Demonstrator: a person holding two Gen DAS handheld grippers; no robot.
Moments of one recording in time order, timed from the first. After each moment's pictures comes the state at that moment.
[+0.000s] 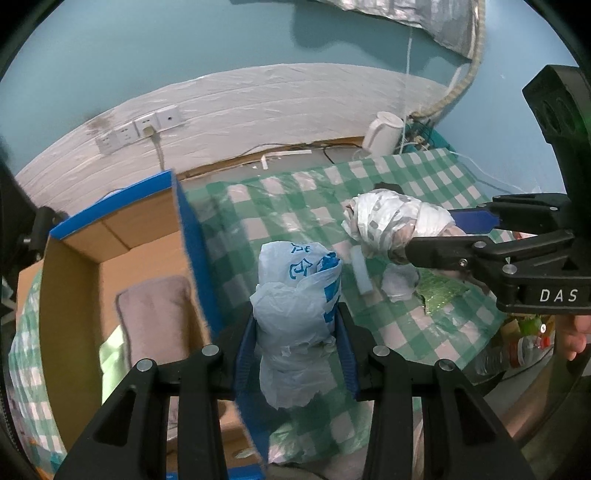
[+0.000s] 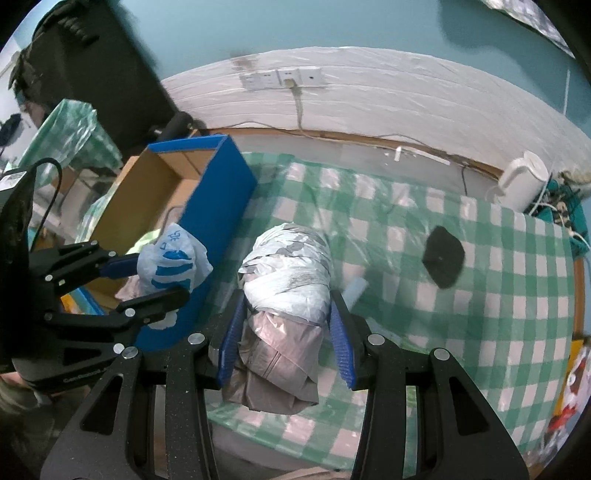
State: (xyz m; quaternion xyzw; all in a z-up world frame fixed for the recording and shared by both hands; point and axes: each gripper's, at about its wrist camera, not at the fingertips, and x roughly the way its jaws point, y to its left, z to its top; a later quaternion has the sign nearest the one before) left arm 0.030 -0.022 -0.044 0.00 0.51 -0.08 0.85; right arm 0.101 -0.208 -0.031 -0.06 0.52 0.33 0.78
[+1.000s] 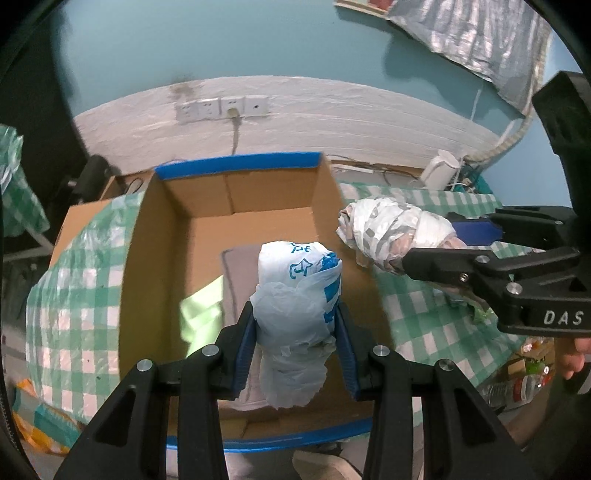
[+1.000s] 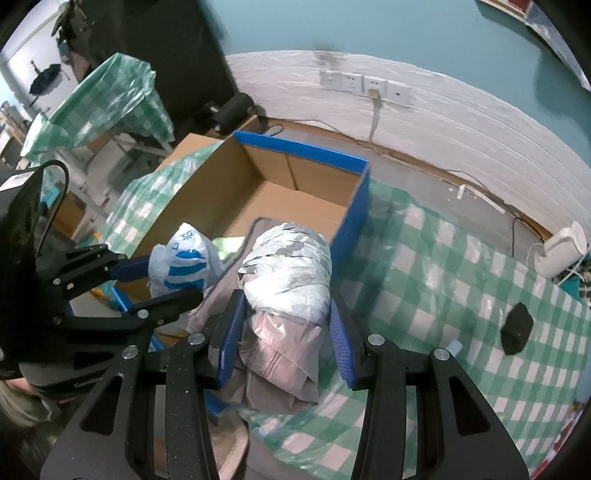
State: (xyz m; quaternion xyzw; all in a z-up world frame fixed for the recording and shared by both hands) left arm -0.017 0.105 -0.038 -0.08 0.49 0.01 0.87; right arm 0.071 -0.062 -0.017 -0.12 0.50 0.41 0.75
